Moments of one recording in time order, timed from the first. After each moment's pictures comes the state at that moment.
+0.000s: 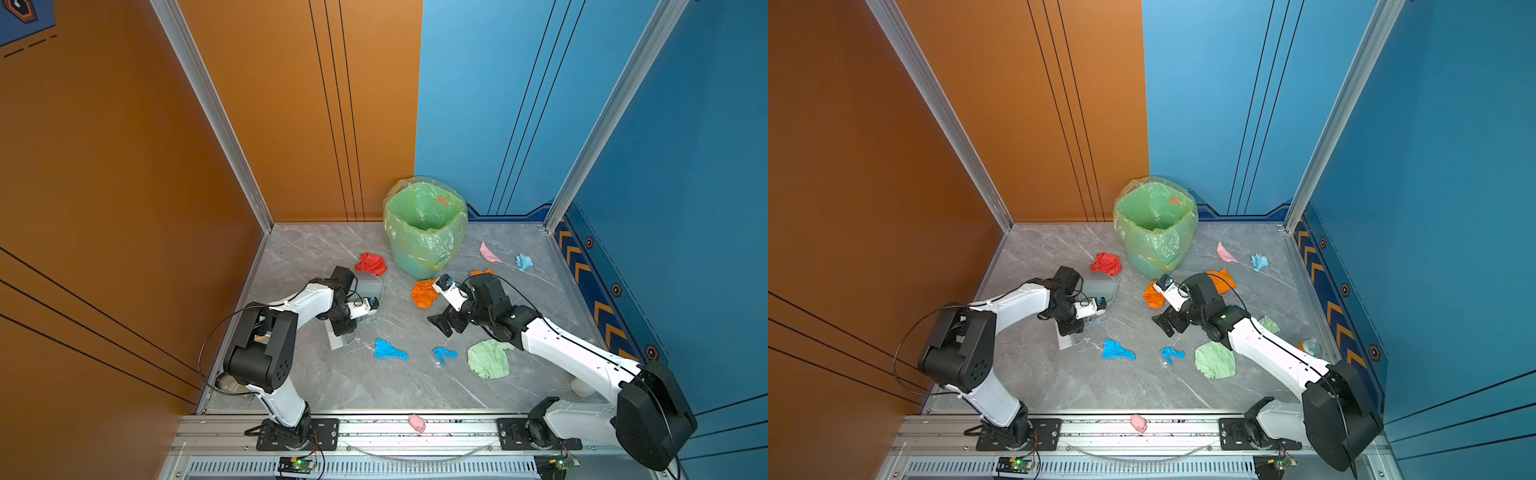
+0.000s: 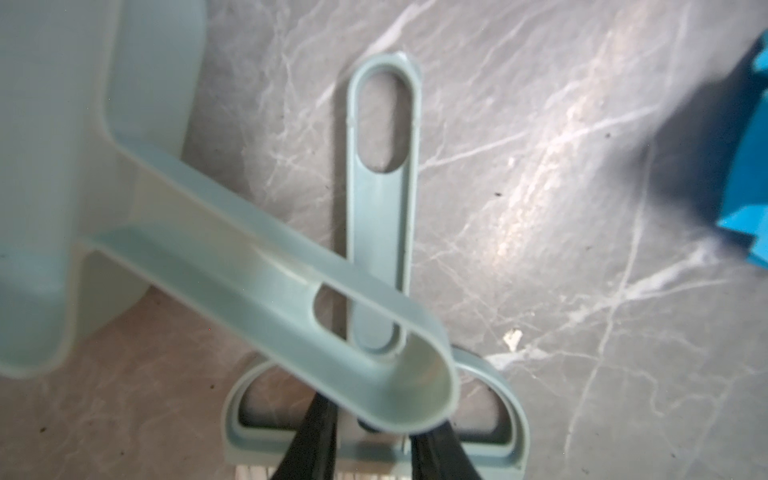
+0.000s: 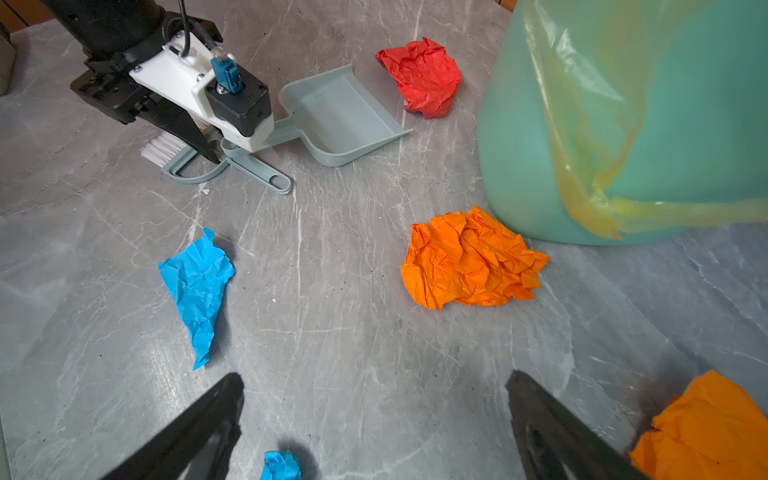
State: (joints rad) left arm -0.27 1.69 0.98 -0.72 0.08 0.87; right arm 0.57 1.27 0.78 -0.20 -0.24 -0.23
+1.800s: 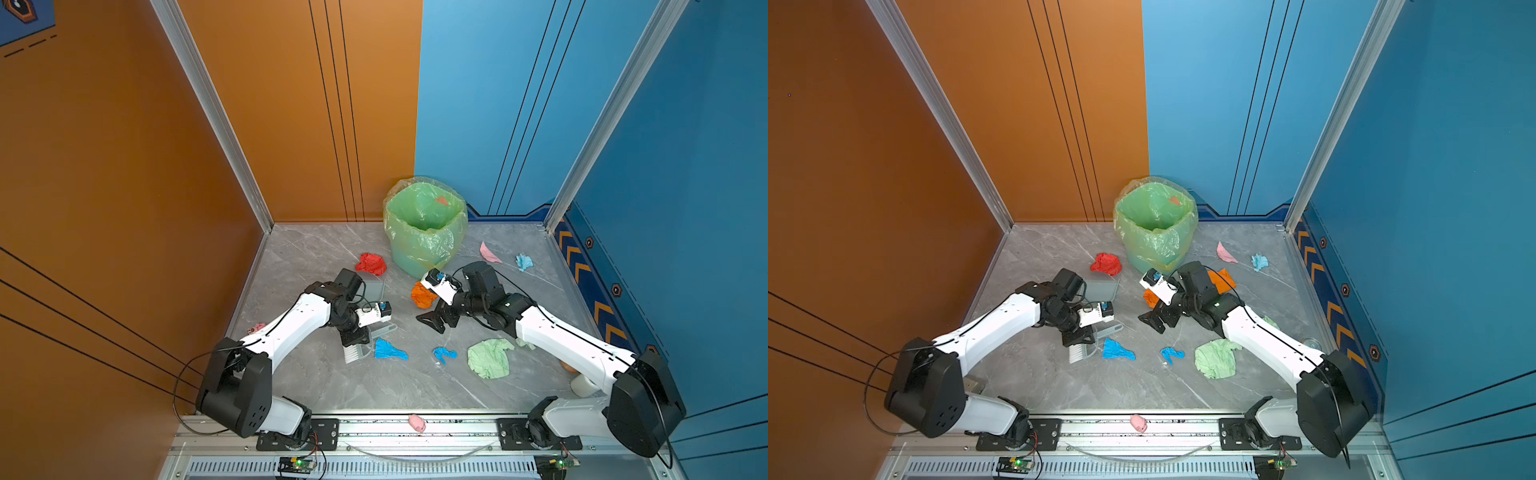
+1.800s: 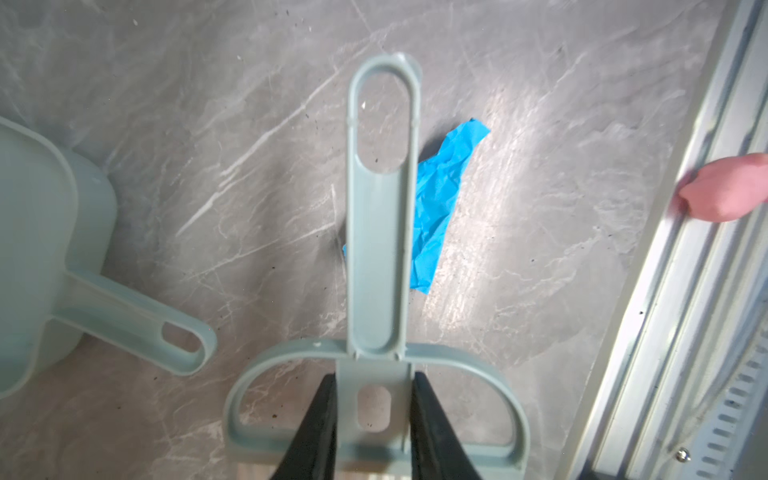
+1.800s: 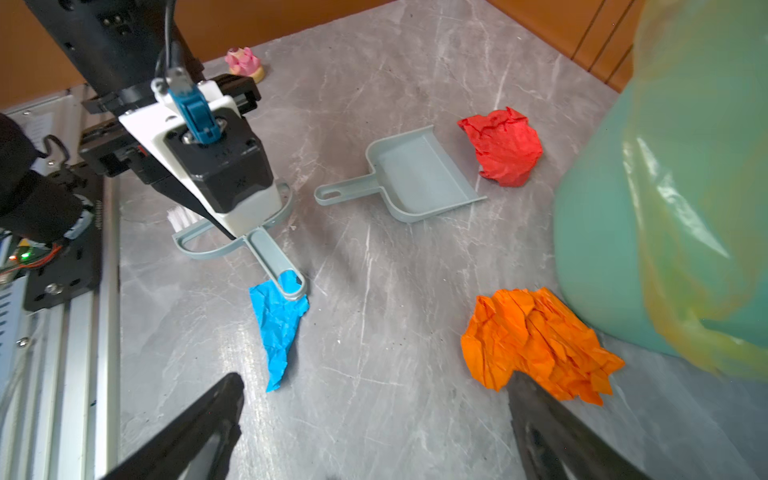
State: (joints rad) left arm -0.41 1.40 0.98 -0.93 0.34 0.78; right arm 0.59 1.36 0.94 -0.27 -0.49 -0.29
